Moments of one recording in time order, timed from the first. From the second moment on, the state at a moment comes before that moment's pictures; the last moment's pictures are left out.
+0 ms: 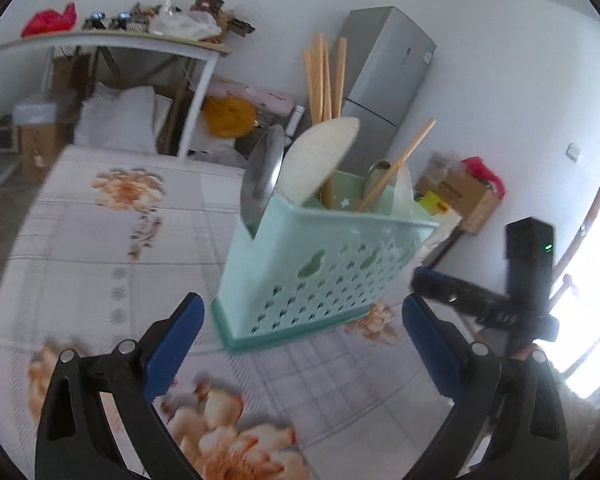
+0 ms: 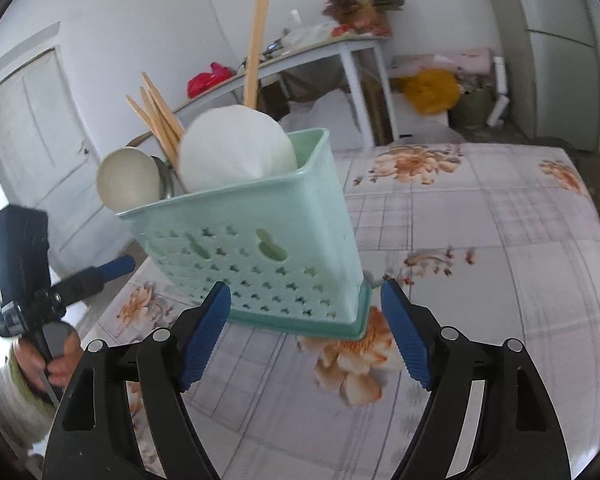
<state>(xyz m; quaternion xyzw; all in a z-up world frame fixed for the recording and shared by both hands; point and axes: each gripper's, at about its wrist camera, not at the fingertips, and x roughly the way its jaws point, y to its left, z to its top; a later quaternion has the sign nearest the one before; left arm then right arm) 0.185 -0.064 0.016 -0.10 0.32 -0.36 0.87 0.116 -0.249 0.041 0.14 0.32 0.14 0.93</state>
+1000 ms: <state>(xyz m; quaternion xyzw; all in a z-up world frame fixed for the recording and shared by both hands) 0.183 -0.062 0.018 -0.13 0.35 -0.35 0.86 0.092 -0.204 0.045 0.10 0.33 0.11 0.93</state>
